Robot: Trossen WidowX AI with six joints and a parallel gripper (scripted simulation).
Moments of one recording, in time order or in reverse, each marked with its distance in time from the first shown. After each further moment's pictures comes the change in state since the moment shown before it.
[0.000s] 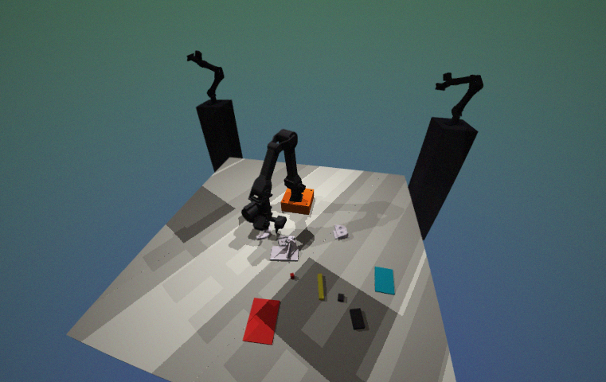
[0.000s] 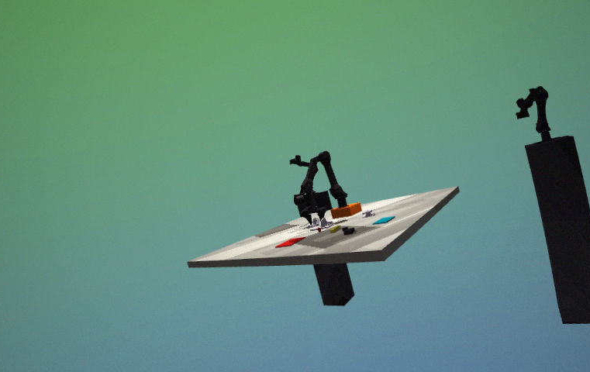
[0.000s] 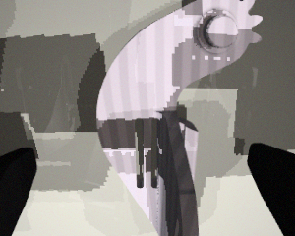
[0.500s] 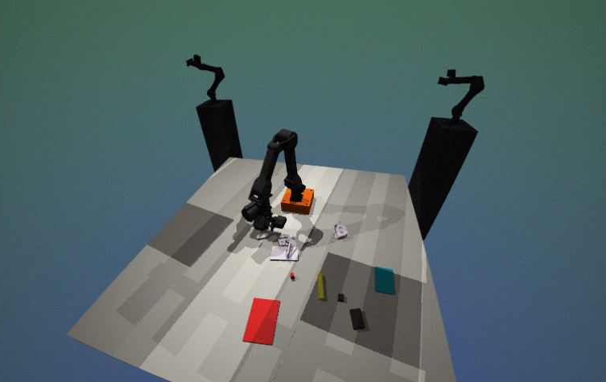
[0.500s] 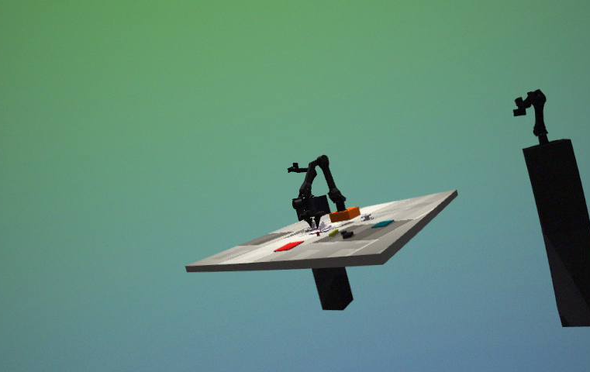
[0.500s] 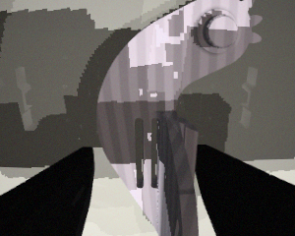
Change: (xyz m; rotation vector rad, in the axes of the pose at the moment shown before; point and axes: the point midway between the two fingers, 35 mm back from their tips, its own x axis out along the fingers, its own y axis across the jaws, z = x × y) arm 0.000 0.000 0.000 0.000 0.000 0.000
